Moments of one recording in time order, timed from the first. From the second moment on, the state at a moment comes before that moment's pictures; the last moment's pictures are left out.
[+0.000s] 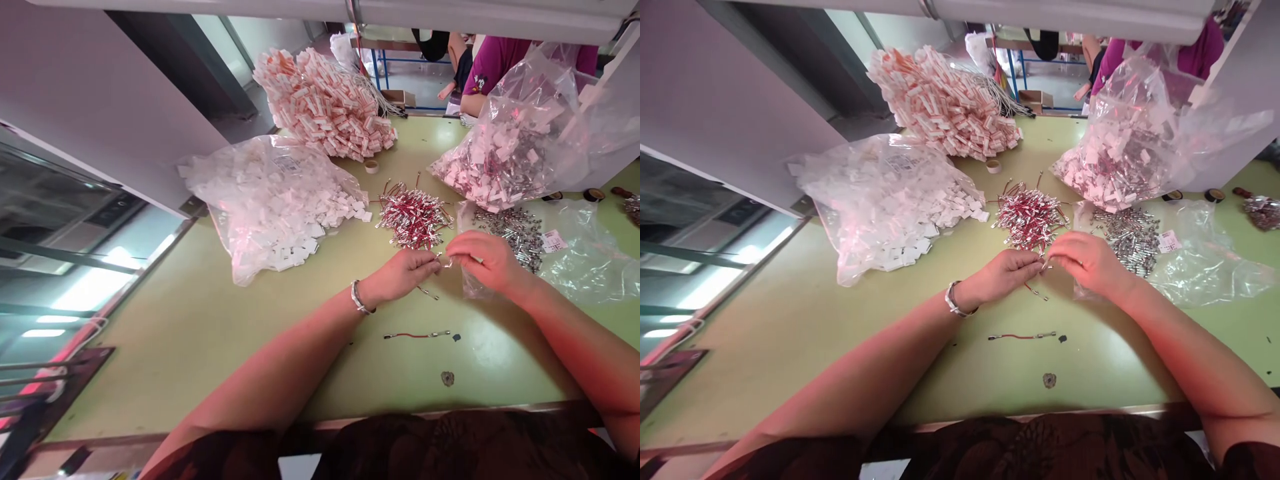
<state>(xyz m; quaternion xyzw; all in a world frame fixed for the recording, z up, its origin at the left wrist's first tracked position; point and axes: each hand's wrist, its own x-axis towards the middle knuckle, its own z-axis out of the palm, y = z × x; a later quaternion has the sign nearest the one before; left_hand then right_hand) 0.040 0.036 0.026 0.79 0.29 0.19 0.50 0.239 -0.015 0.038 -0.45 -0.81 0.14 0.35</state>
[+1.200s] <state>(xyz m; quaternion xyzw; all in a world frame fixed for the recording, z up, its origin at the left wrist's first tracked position) 0.043 0.036 0.016 0.55 0.41 0.29 0.66 0.292 0.012 0.009 -0.70 -0.71 -0.04 0.03</state>
